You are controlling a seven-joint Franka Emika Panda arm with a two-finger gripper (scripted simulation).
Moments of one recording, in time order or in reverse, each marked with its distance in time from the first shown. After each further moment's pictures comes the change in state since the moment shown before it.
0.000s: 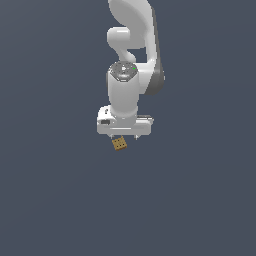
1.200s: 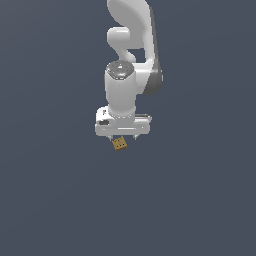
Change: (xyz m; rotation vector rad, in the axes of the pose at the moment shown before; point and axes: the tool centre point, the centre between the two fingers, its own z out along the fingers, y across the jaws) arm 0.003 0.004 -0.001 0.014 0.029 -0.066
